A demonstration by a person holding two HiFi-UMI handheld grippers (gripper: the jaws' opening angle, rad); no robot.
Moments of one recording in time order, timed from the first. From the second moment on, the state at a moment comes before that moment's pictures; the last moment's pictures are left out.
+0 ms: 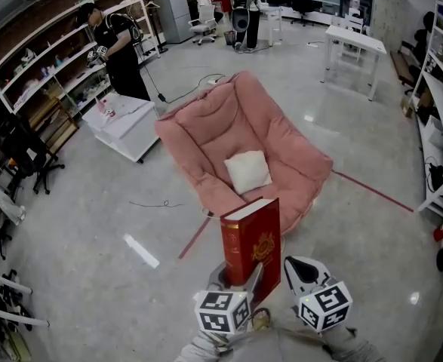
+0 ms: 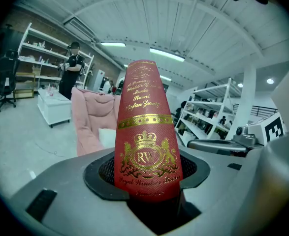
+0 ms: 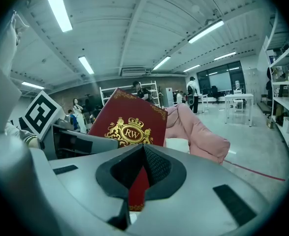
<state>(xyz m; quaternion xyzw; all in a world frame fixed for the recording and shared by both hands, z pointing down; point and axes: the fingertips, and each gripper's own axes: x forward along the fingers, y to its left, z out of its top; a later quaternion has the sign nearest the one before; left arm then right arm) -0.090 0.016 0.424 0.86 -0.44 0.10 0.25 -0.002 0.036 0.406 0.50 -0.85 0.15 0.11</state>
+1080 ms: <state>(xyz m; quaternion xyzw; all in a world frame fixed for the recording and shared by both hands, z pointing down) -0.095 -0.086 0.463 0.82 -0.48 0.11 0.29 0.013 -0.068 0.442 0.47 -0.85 0.18 0.15</state>
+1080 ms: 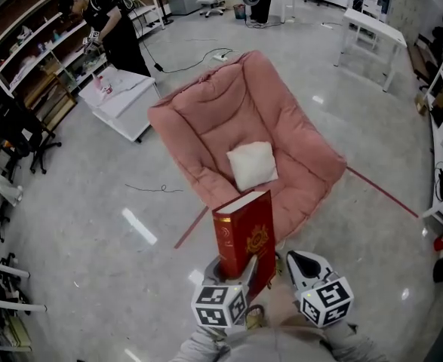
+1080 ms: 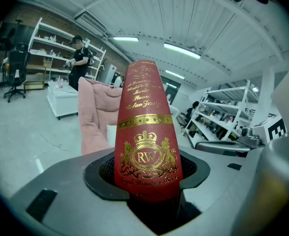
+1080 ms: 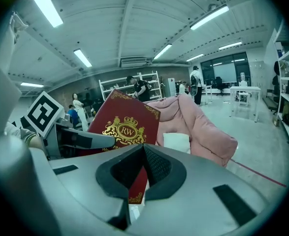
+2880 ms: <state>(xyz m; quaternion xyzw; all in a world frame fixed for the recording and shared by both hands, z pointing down) 0.027 -0.347 0.635 0.76 -0.48 0.21 0.39 0.120 -0.326 0.590 0.45 -0.81 0.30 0.21</state>
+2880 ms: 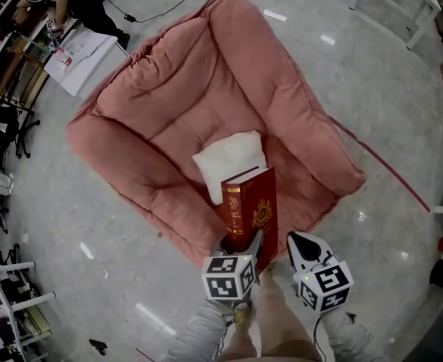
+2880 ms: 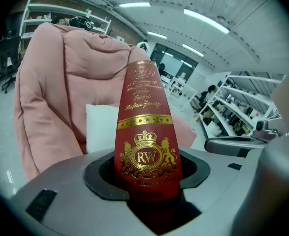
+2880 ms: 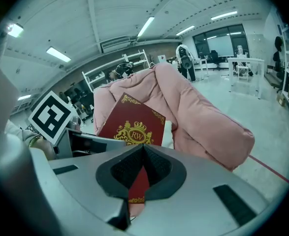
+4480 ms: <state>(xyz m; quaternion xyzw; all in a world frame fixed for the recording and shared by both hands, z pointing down) 0.046 -0.403 0.783 0.71 -0.44 0.29 0.47 0.125 -0.352 0.676 0.45 -0.79 0.36 0.22</state>
